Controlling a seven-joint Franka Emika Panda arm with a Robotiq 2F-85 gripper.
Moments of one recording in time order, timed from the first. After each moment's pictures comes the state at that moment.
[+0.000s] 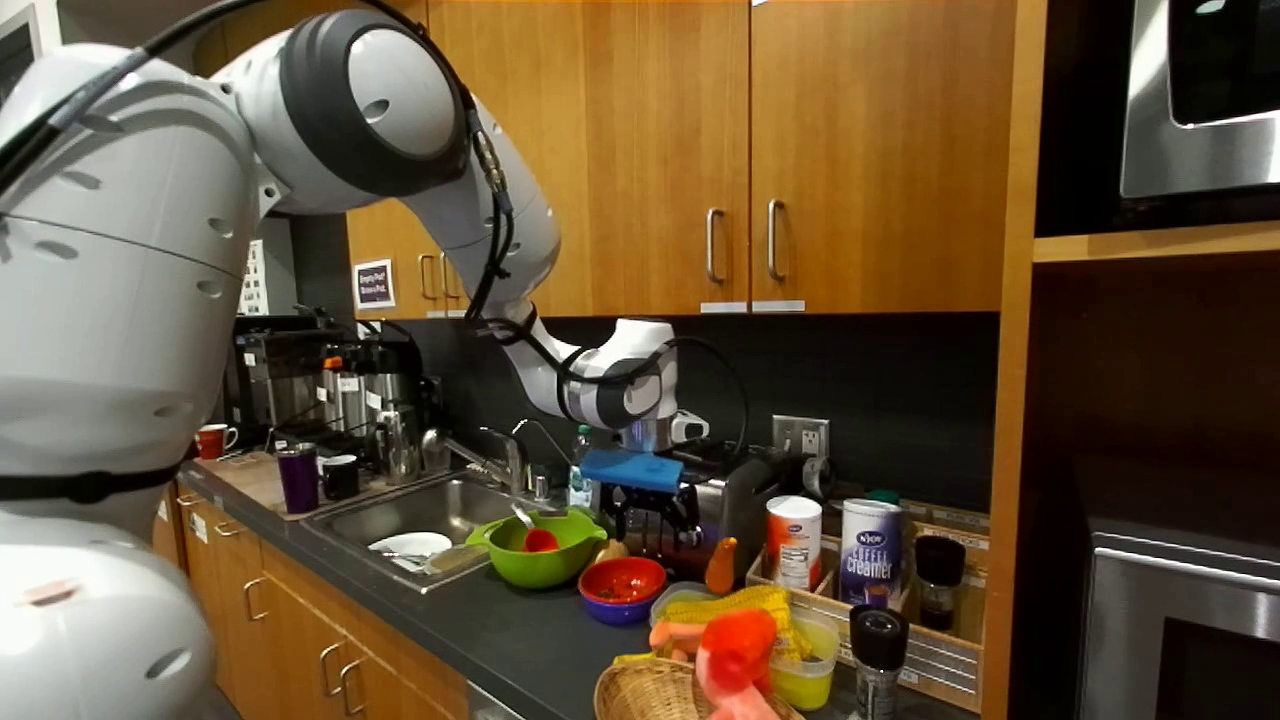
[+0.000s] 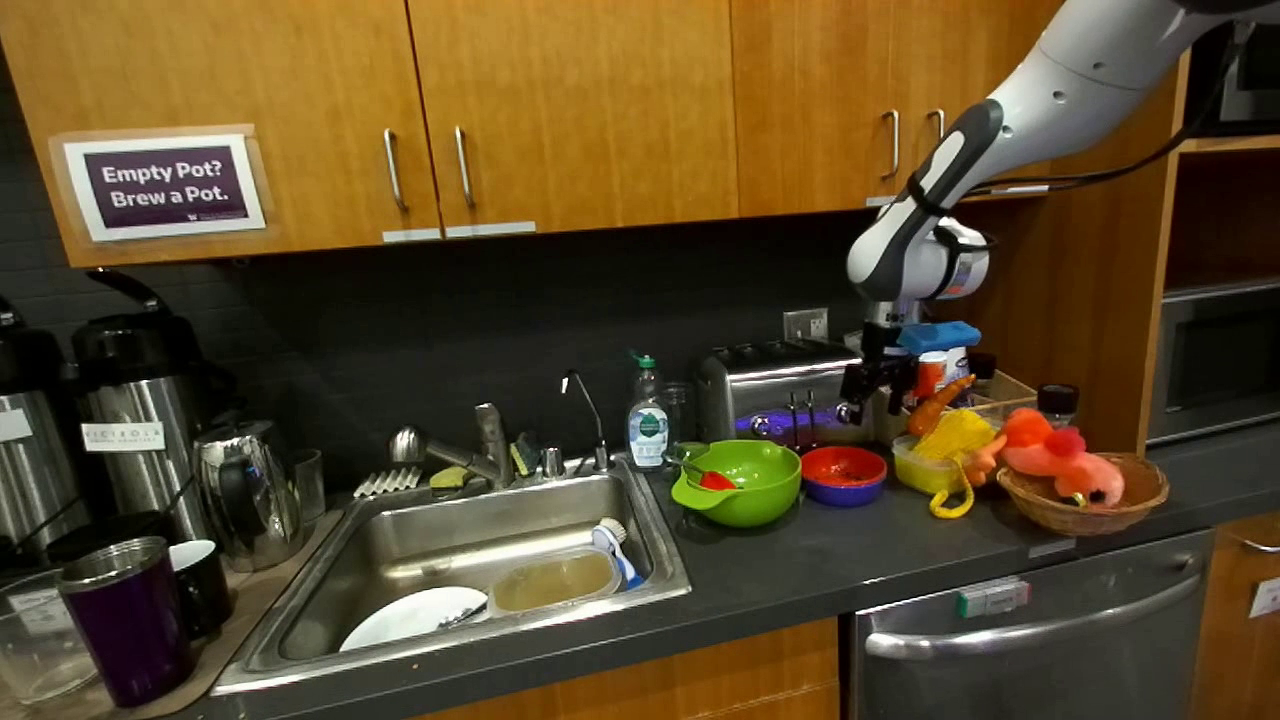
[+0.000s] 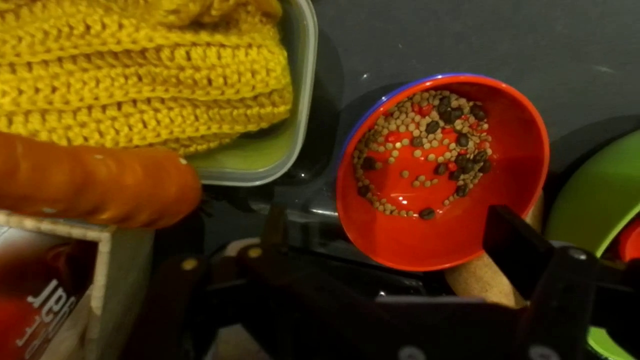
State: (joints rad) arm -0.14 0.27 0.01 -2.12 0.10 2.51 -0.28
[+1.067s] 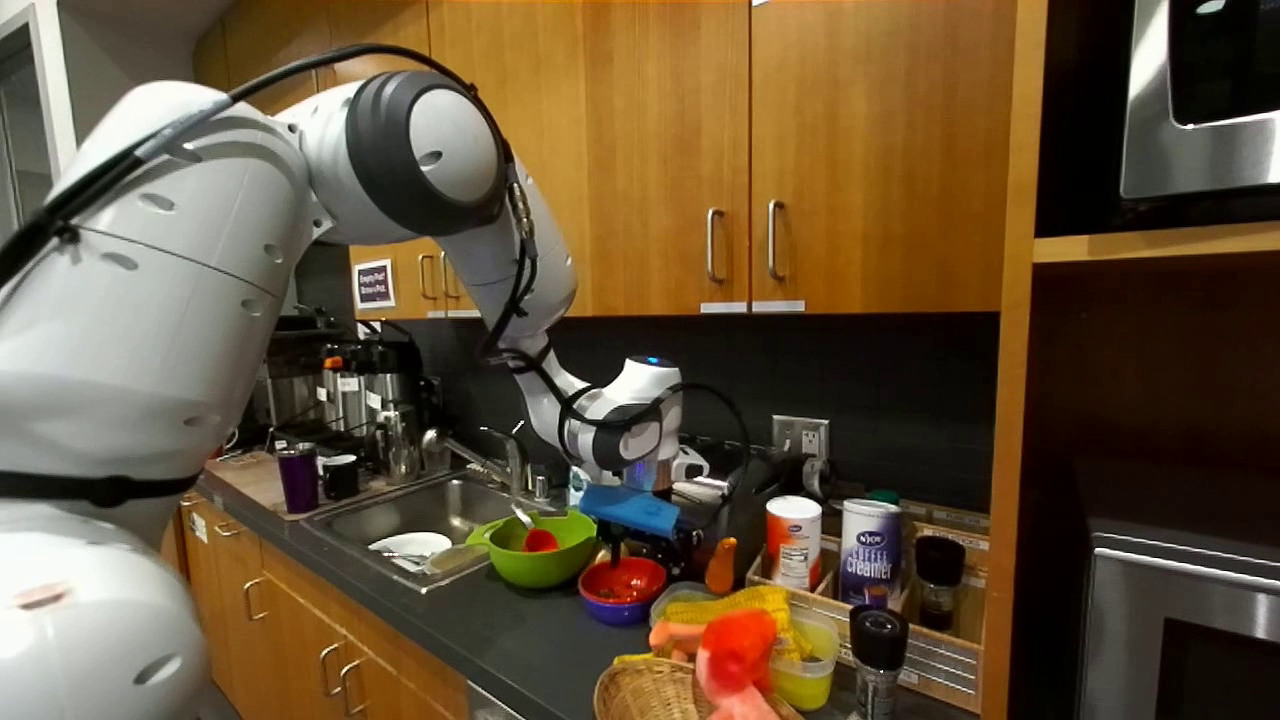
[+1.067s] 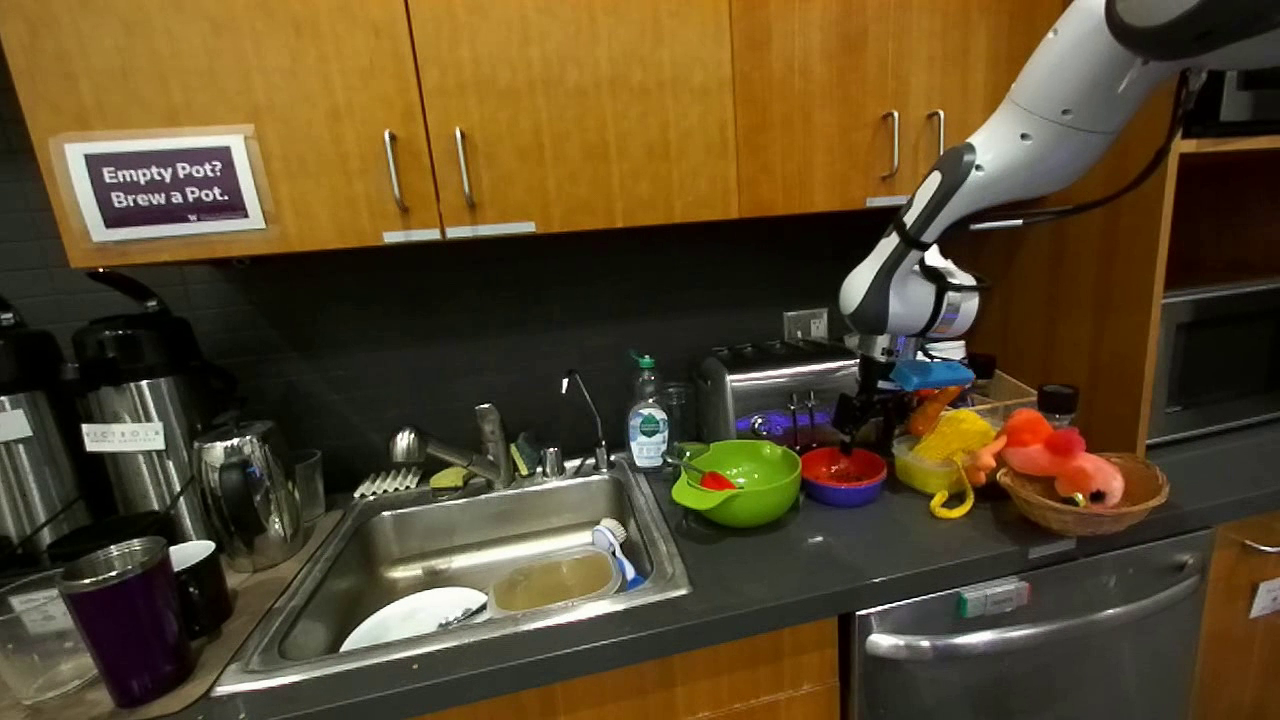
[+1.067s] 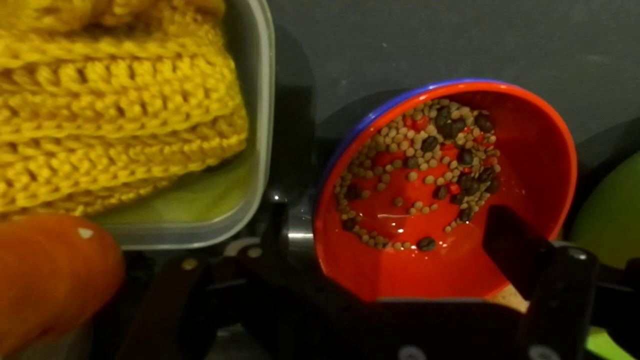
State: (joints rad) arm -0.17 0.38 0.05 -2.11 0.22 2.61 -0.35
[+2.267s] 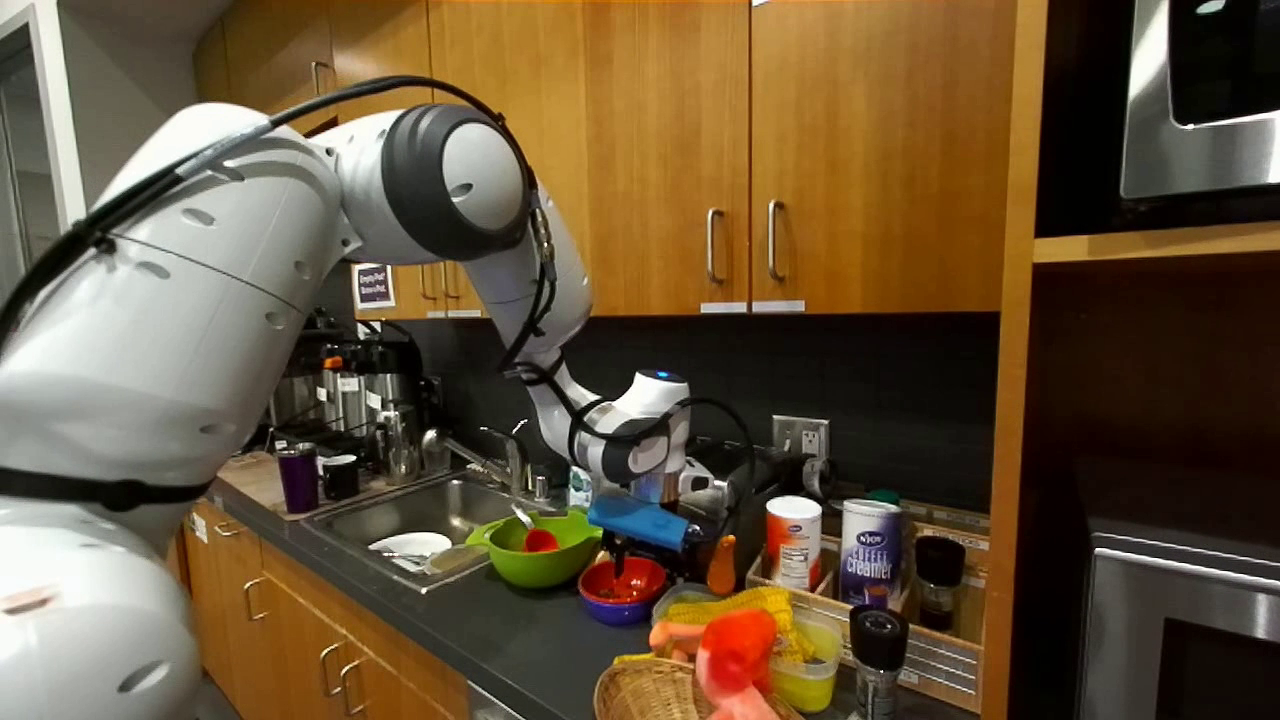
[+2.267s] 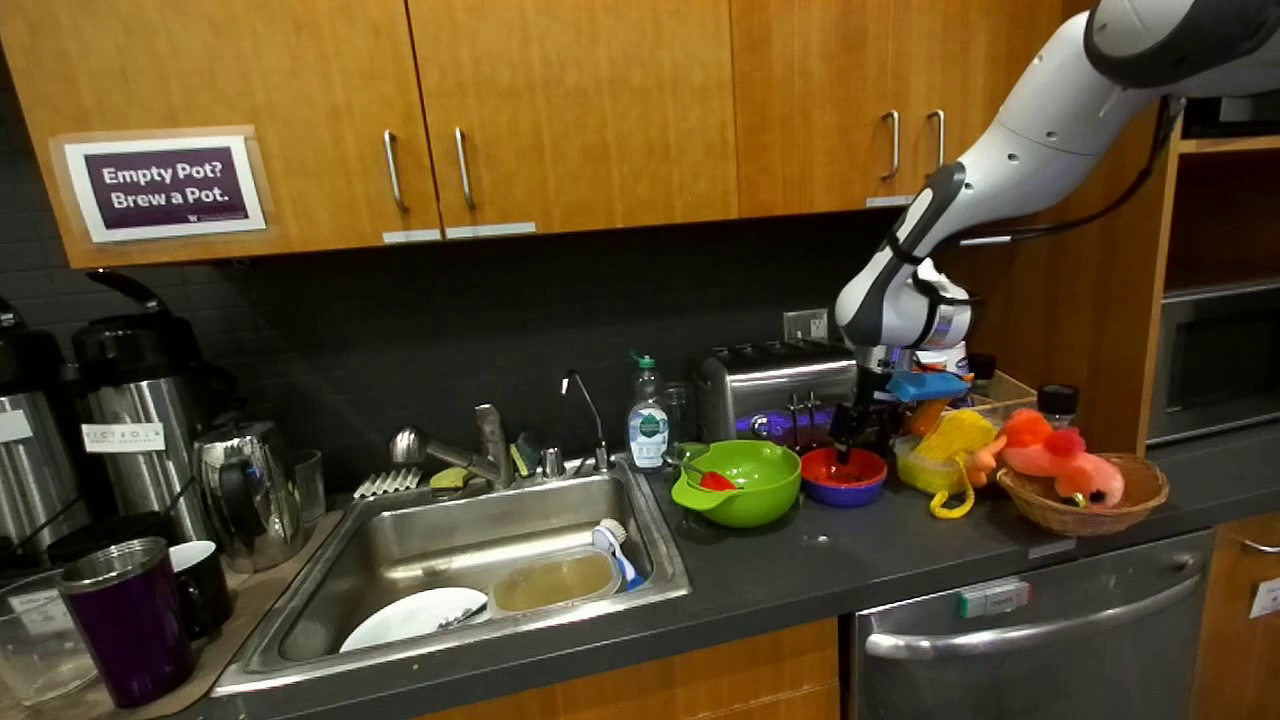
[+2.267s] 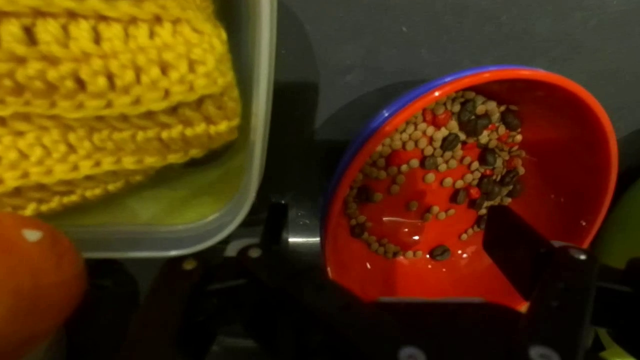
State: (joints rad) arm -0.21 0.45 0.09 -2.05 0.22 2.61 -0.39
